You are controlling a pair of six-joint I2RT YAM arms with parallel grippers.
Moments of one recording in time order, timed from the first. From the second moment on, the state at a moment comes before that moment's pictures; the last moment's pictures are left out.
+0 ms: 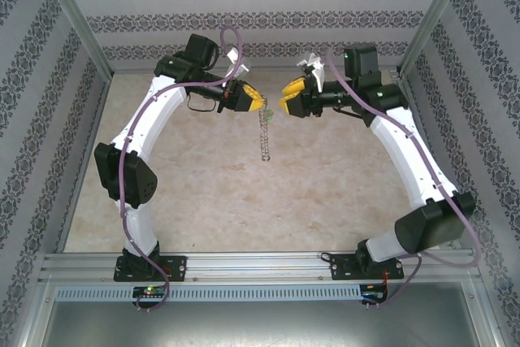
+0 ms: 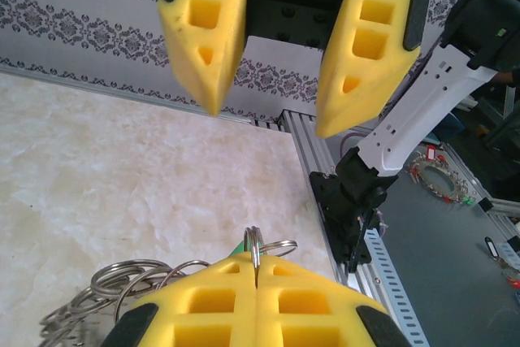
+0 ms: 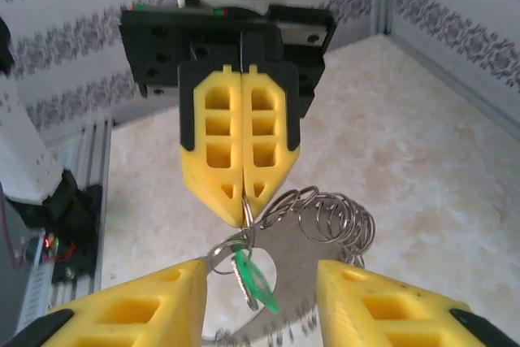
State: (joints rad) left arm -0.32 1.92 2.03 -1.09 1.28 0.64; right arm 0.26 1.46 1.54 -0.65 -1.00 -0.25
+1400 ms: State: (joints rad) left arm -0.32 1.92 2.03 -1.04 1.30 0.58; right arm 0.36 1.53 1.30 -0.28 -1.14 -0.05
